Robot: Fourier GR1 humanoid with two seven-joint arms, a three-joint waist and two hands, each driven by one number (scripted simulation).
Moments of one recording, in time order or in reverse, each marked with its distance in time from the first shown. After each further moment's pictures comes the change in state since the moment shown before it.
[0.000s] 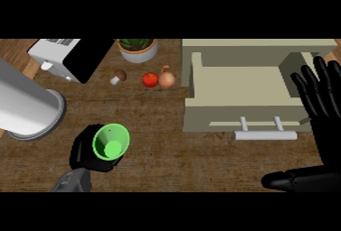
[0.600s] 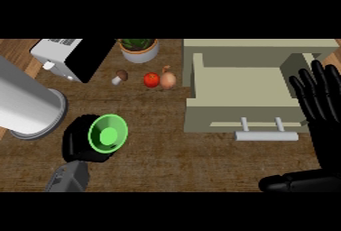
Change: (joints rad) left arm 0.018 -0.008 0.021 -0.191 0.062 0.059 -0.008; right arm 0.023 0.012 0.018 -0.012 0.017 -0.003 -0.009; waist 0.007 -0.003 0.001
